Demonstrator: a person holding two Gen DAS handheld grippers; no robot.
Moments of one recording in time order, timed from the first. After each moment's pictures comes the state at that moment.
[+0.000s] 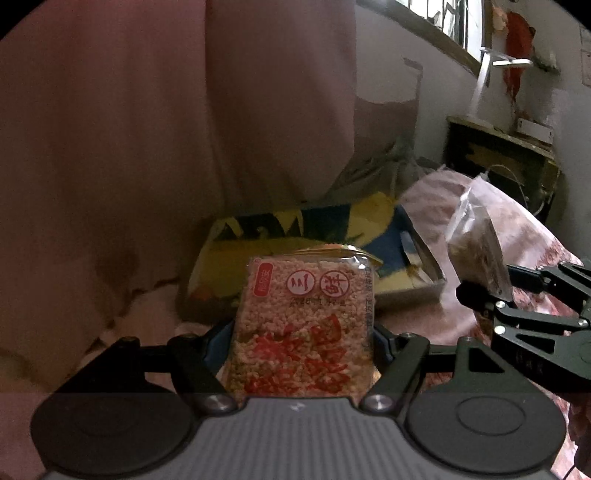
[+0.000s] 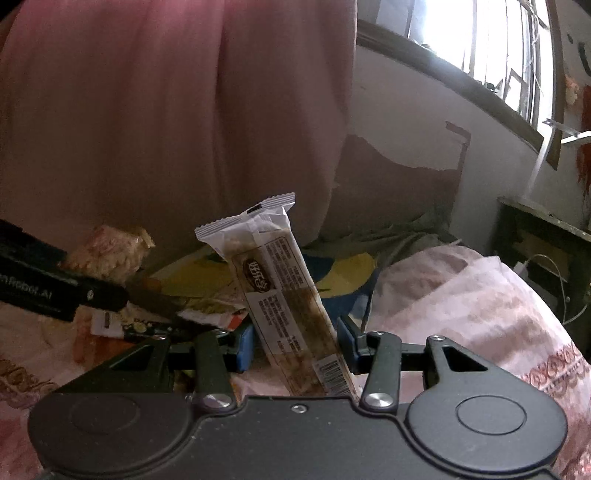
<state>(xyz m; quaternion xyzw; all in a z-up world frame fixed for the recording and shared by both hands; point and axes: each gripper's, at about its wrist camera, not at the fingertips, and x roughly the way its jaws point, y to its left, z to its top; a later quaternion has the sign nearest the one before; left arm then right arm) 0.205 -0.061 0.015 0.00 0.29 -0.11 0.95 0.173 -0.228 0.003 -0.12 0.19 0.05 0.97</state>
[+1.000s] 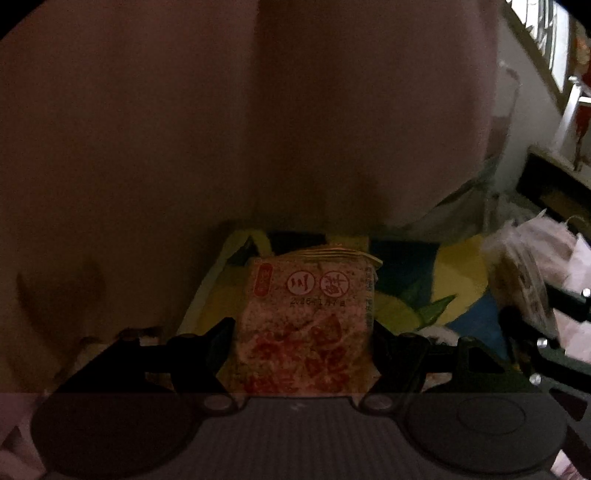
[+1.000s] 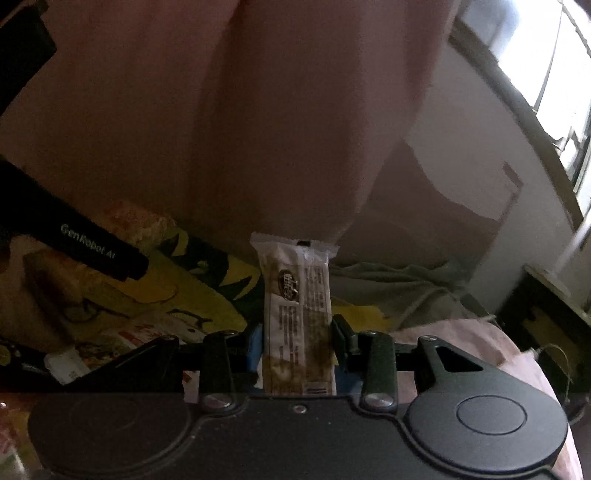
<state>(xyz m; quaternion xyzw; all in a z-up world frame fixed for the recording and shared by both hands) 0.401 -0.045 -0.057 -0.08 0.32 -0.06 0.94 0.345 -0.192 -0.036 -0.27 0.19 0.03 0.95</state>
